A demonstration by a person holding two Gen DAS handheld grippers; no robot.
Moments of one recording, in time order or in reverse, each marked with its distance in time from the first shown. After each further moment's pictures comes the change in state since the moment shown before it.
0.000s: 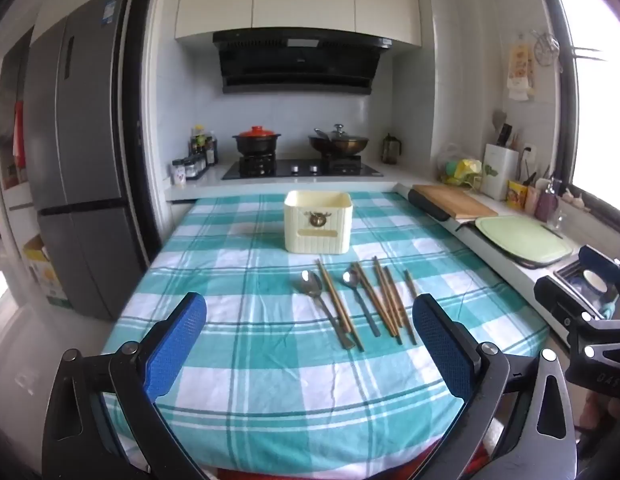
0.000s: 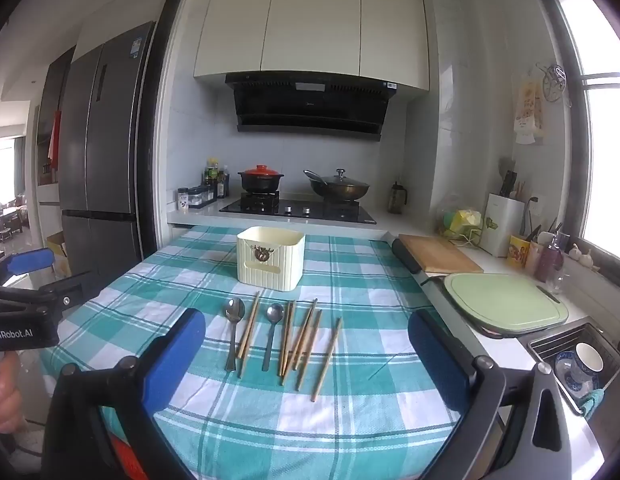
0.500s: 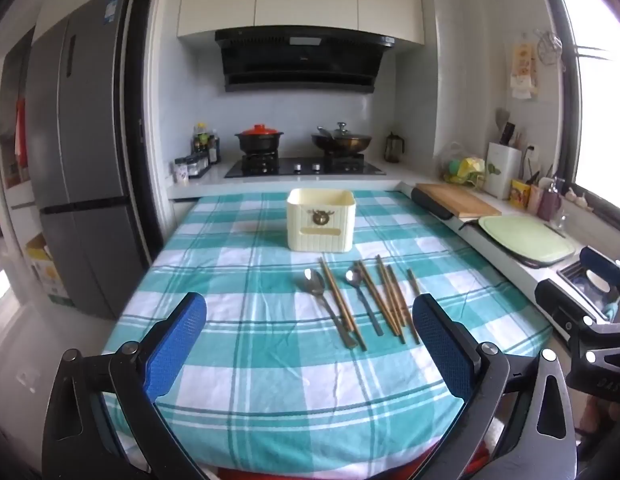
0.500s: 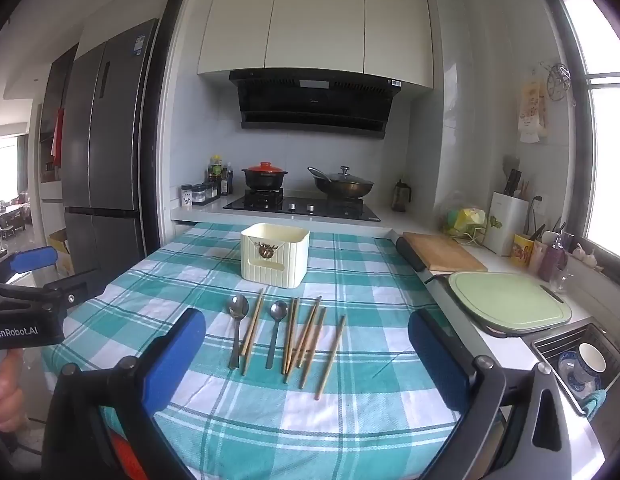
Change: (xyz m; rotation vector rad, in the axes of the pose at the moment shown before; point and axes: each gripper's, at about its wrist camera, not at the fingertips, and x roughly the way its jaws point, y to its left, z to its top) left arm 0.004 0.001 -0.003 0.000 0.002 0.011; right arm -0.001 -0.003 0.002 -0.007 0.021 0.010
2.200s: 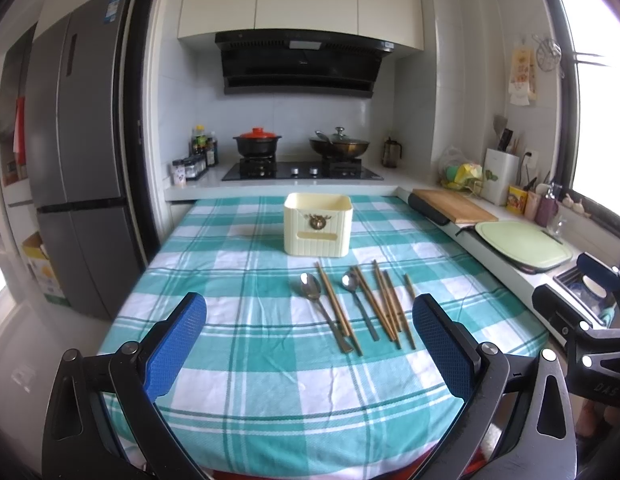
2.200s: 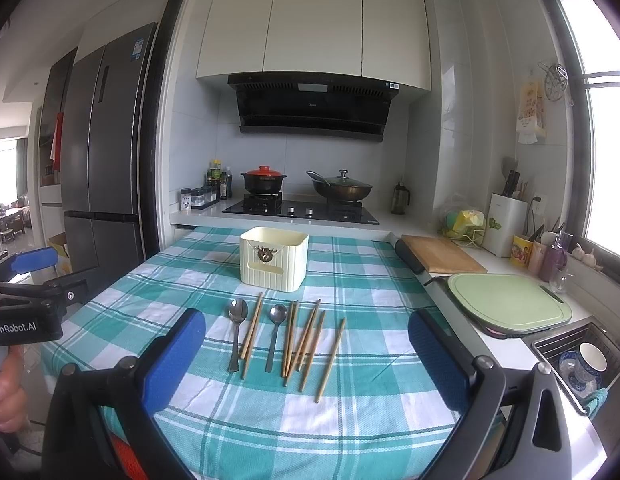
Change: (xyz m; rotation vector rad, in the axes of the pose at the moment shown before) left arm -0.002 -0.008 0.003 -0.001 -0.015 -0.005; right arm 0.002 0.002 -0.001 0.002 -0.008 -0.002
